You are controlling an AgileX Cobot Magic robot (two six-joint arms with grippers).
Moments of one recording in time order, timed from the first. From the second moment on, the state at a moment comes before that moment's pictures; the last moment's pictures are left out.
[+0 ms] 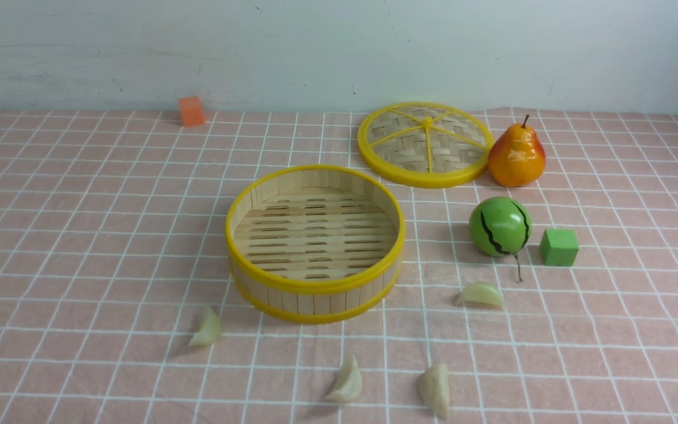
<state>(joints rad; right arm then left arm) -0.03 -0.01 0.01 -0.02 0.39 0.18 0.01 -0.01 0.03 0.02 0.38 -0.23</state>
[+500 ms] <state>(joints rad) -0.03 -0.01 0.01 -0.02 0.39 0.18 -0.08 -0.01 0.03 0.02 0.38 -0.23</state>
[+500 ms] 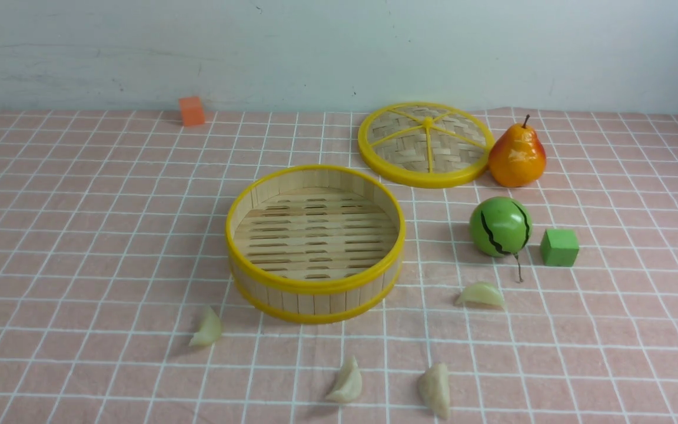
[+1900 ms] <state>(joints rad) -0.03 -0.01 0.02 0.48 0.41 0.36 -0.08 -0.01 0.03 -0.76 0.20 -0.75</state>
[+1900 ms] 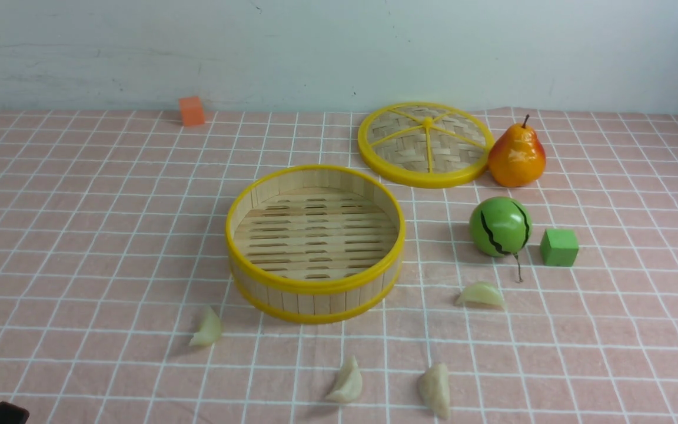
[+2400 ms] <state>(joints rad) -0.03 -0.01 0.02 0.76 0.43 0.36 -0.08 -0.01 0.00 -0.86 0.20 -0.58</state>
